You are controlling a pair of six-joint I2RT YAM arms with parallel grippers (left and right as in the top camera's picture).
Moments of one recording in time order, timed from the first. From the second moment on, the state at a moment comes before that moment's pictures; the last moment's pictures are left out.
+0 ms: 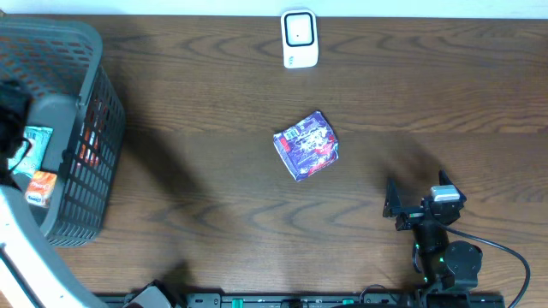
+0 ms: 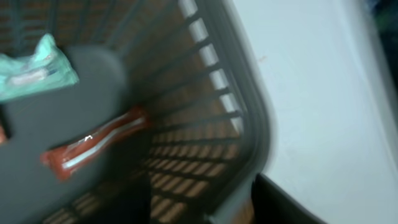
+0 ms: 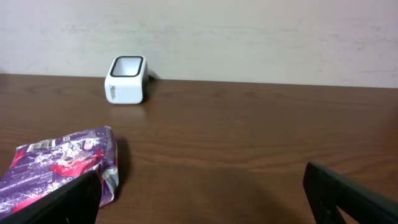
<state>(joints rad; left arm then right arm) 0.69 1.33 1.49 -0.80 0.37 -0.67 -0.01 0.02 0.01 -0.06 -0.12 -0.01</state>
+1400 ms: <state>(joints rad) 0.66 1.96 1.49 -0.80 0.34 0.44 -0.01 0.02 0.01 -0.06 -0.12 -0.01</state>
